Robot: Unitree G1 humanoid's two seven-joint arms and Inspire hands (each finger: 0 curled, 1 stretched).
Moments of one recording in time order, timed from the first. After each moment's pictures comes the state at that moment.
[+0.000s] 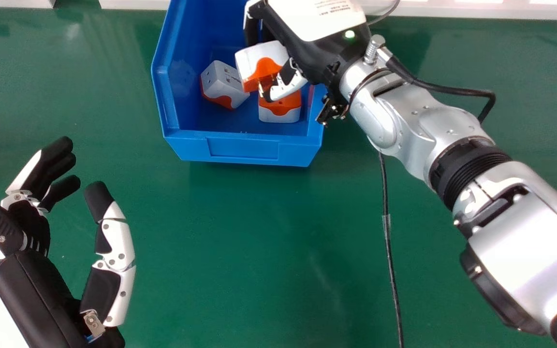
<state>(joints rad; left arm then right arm) 0.56 -0.12 -0.13 -0.28 0.49 -0.68 0.79 -1.22 -0.11 0.59 1.32 -0.88 -0.29 -0.41</state>
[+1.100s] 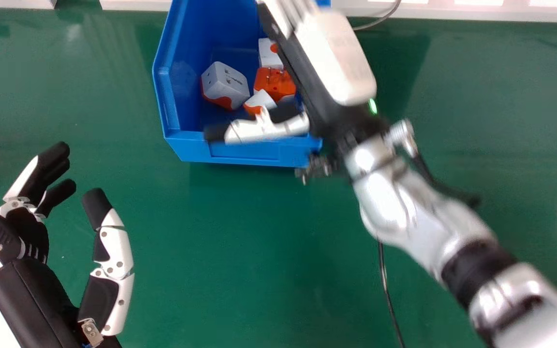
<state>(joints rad) 0.60 -0.11 -0.14 -0.28 0.47 -0.71 0.78 -0.65 -0.16 0.45 0.84 -0.60 -0.71 -0.62</state>
